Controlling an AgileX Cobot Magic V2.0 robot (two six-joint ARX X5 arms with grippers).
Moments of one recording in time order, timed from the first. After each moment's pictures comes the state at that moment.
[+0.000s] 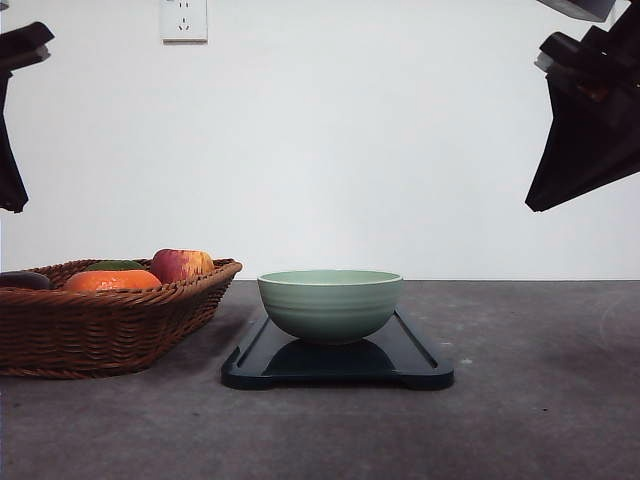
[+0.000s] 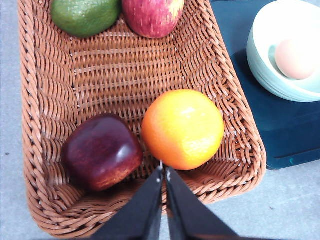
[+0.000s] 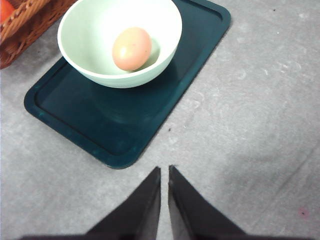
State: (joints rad) left_arx -0.33 0.93 0.70 -0.54 0.02 -0.18; right_arx 0.46 0.99 0.67 -0.40 -0.13 0.00
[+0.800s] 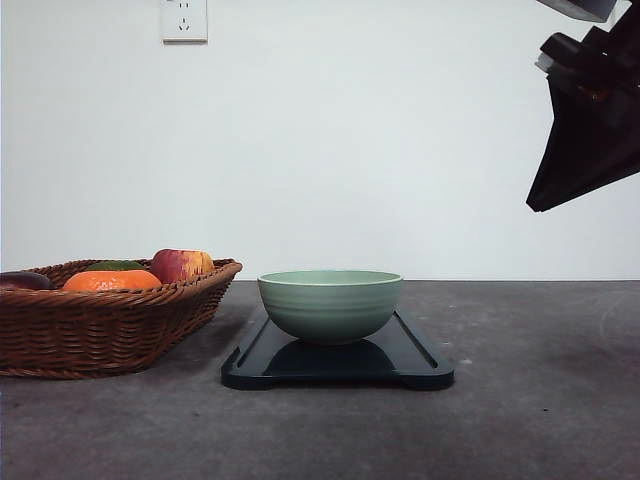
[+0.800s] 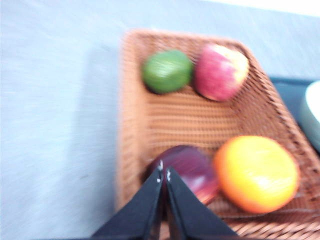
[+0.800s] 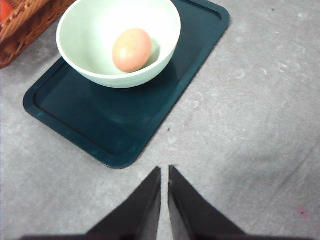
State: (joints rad) left_arx -0.08 0.43 0.25 -0.18 0.02 -0.15; right_arx 0.46 0.99 0.67 -0.40 -0.13 0.00
